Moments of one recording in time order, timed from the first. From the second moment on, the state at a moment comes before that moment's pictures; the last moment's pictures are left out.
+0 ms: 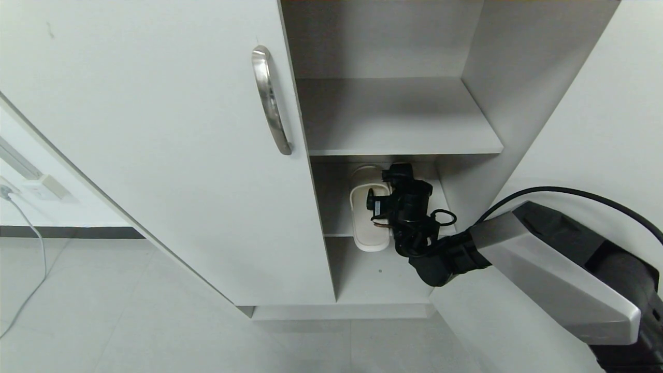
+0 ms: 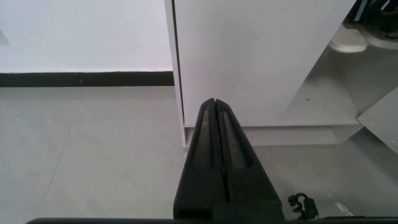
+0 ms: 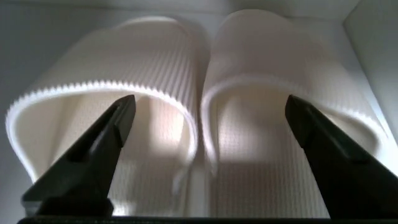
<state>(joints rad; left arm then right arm) 0.00 0.00 0.00 0.00 0.02 0.00 0.63 2.45 -1.59 -0.91 -0.58 -0.02</state>
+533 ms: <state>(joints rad) 0.00 0.00 0.00 0.00 0.02 0.00 0.71 2.30 -1.28 -1.10 -0.60 -0.03</state>
